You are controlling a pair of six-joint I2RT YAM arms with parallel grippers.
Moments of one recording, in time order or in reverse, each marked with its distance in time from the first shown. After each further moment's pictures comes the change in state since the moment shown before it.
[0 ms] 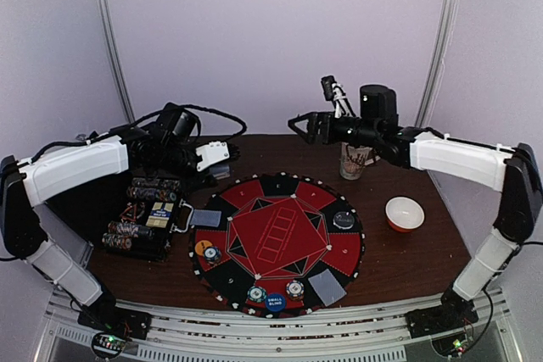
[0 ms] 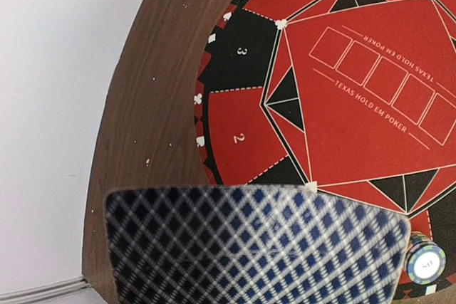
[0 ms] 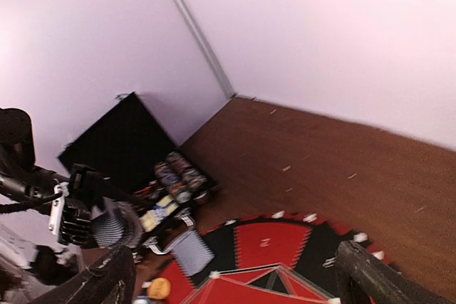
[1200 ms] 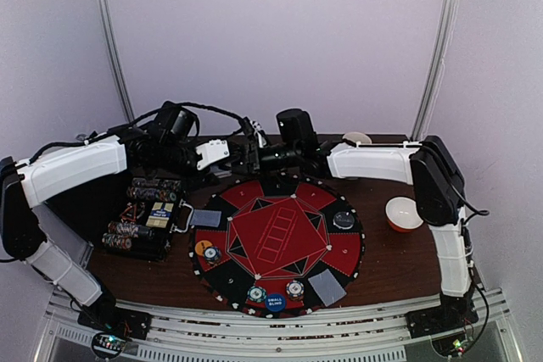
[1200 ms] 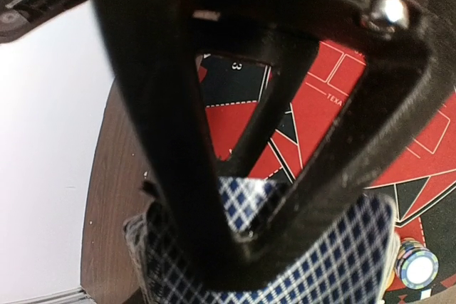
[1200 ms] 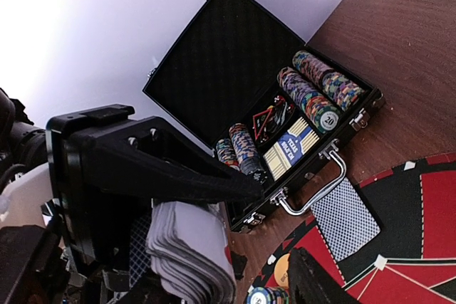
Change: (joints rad) left arm 0.000 -0.011 0.000 0.019 0.049 0.005; right arm 0.195 0.537 0.444 -0.006 -0.358 0.344
